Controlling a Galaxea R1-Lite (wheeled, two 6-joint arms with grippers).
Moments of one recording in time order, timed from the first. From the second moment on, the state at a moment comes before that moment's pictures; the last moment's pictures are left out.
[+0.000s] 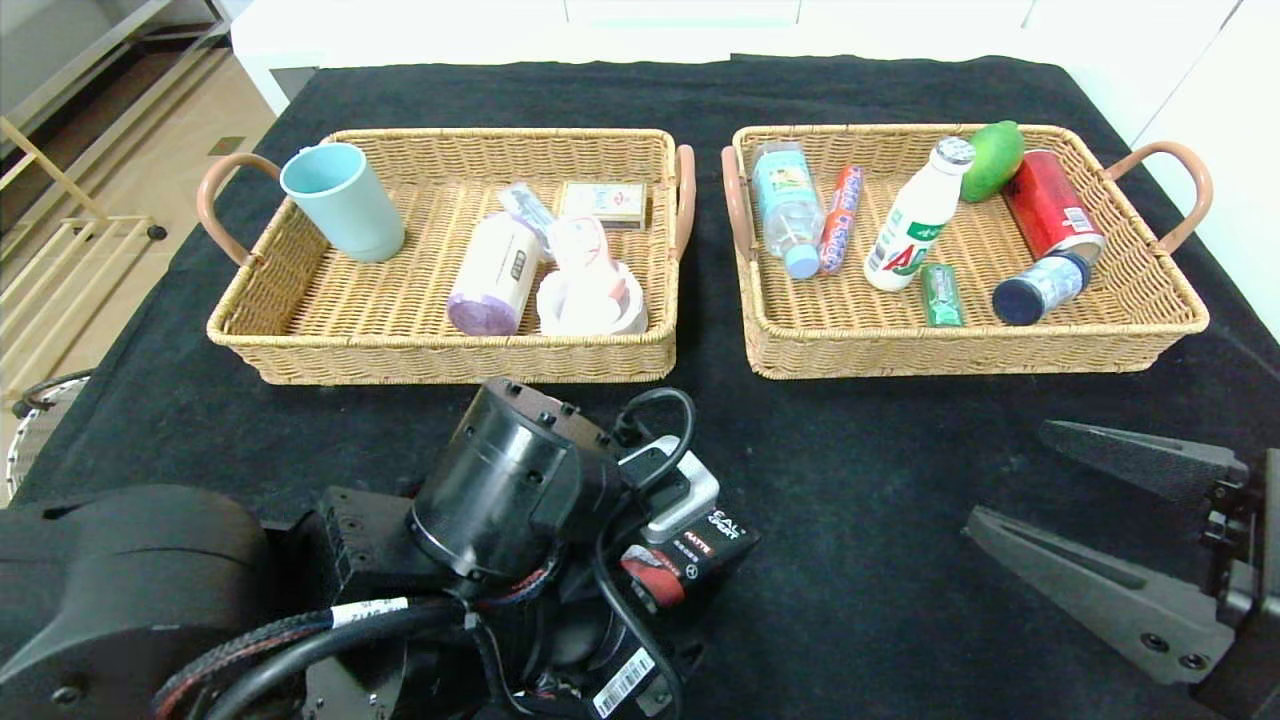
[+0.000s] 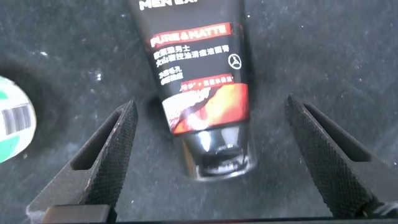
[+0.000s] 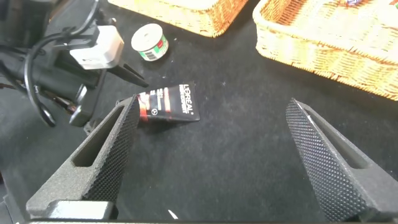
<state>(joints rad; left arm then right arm) -0.88 1.65 -0.98 0.05 0.20 0.19 0.67 1.12 -0.53 -0.54 0.06 0.04</state>
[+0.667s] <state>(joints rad) -0.88 1.69 -1.01 0.04 0.21 0.18 0.66 1.14 -0.53 -0.54 0.06 0.04</state>
